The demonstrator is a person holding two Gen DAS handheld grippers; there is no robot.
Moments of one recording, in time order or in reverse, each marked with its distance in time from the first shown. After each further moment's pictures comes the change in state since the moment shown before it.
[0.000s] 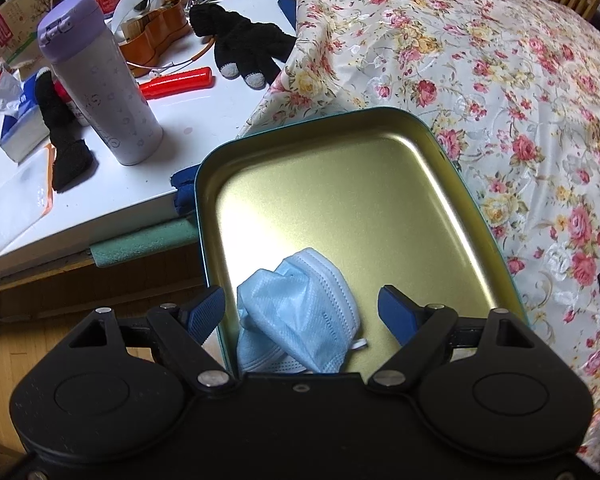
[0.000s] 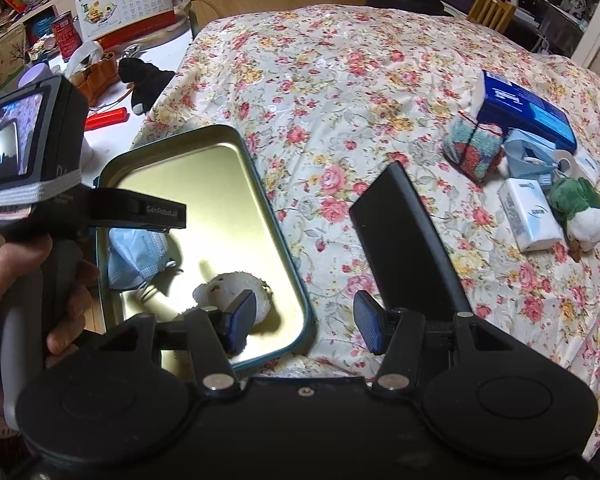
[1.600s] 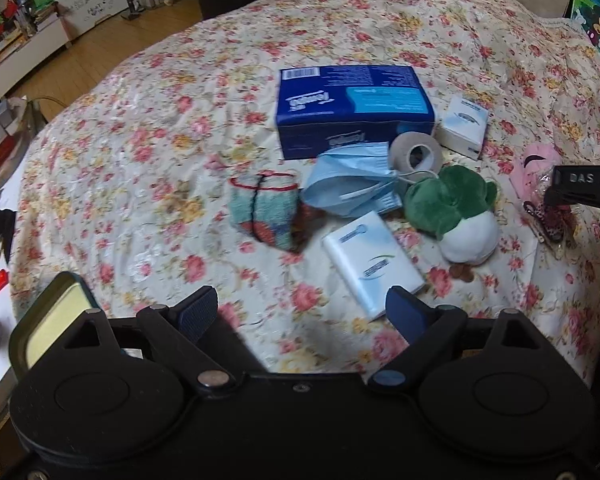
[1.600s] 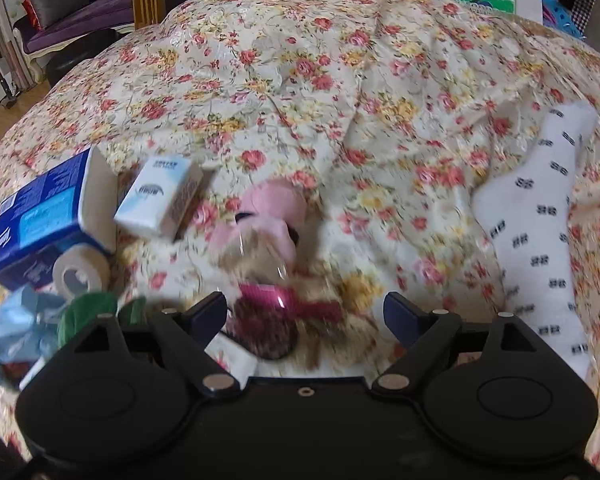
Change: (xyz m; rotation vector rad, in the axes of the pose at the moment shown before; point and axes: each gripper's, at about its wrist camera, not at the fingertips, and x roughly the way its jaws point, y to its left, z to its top) left arm -0.121 -0.303 0.005 0.479 -0.075 -0.255; right arm 0.049 -0.424 0.016 0.713 -0.008 -0.372
